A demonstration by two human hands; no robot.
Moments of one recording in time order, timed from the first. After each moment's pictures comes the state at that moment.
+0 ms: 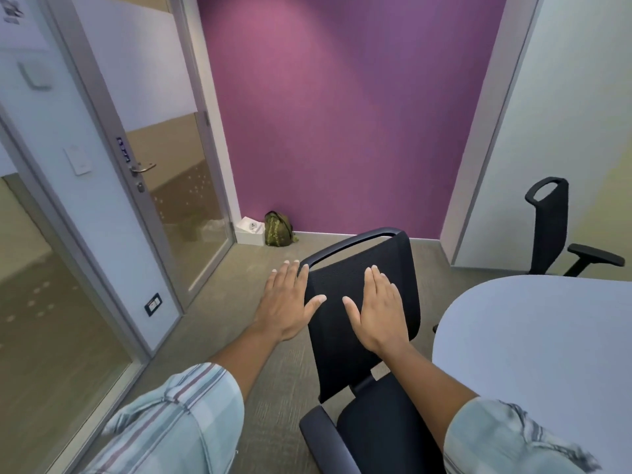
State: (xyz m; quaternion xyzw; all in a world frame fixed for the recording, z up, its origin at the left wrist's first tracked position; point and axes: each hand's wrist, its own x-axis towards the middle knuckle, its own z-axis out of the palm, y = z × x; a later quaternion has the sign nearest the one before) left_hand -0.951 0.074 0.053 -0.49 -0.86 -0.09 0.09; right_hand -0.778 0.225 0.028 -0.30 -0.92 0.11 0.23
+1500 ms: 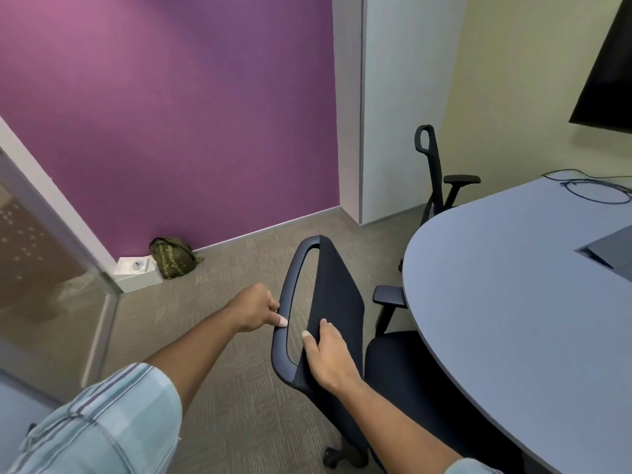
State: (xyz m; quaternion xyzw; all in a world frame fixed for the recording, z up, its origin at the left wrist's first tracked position) left_hand -1.157 0.210 0.051 -0.60 -0.75 -0.08 -0.27; right_hand -0.941 0.179 -0.021 -0.53 -0.70 0.44 0.18
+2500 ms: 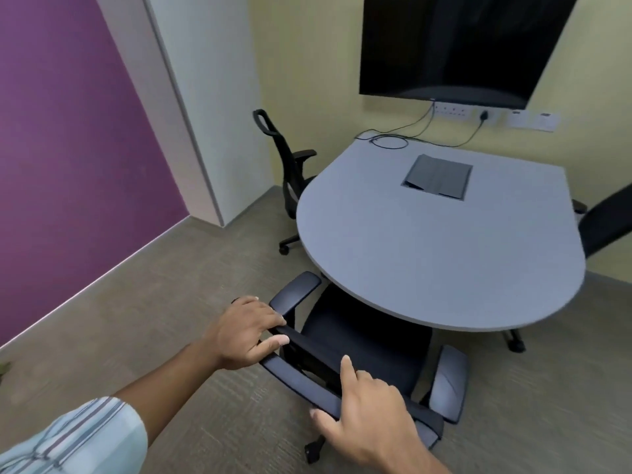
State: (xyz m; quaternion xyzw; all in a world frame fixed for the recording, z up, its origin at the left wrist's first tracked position) left_hand -1.178 0.302 -0.008 -0.97 -0.24 -0.08 -0.04; right_hand -0.971 0.073 -0.016 -0.79 -0.59 0.15 0.01
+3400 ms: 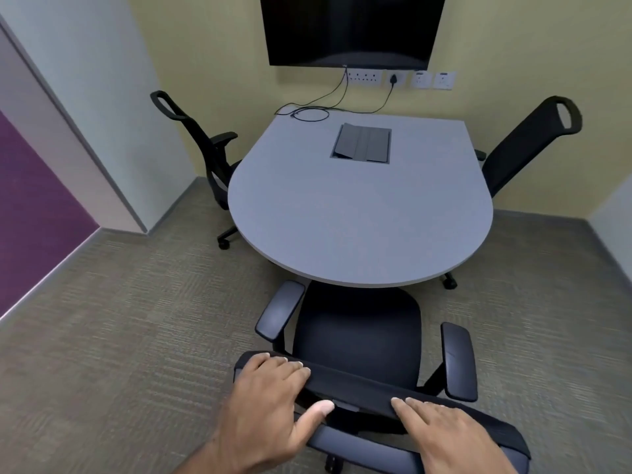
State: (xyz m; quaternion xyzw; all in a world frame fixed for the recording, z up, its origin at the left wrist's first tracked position) left_hand -1.133 0.166 -0.026 -0.97 -0.19 -0.14 -0.06; right_hand -0.920 -0.066 0.010 -0.79 -0.60 0.10 -0.05
